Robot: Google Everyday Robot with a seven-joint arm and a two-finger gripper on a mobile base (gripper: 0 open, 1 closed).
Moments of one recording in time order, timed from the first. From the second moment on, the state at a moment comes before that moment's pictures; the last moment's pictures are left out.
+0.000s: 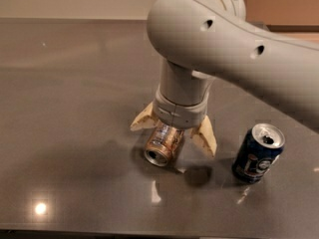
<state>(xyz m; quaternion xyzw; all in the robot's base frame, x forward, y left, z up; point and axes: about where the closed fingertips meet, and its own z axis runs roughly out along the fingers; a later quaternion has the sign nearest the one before) 0.419 -0.032 0.846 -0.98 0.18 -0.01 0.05</state>
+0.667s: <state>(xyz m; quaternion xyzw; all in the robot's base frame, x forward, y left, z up) 0.413 -0.029 0.844 -0.98 0.18 0.00 0.03</state>
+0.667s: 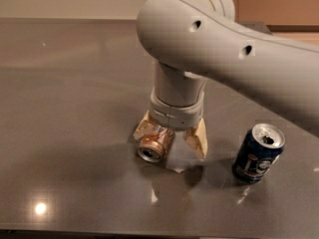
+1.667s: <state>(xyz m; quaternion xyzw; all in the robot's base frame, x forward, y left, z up) 0.423 -0.019 0.847 -0.98 0.20 0.01 0.02</state>
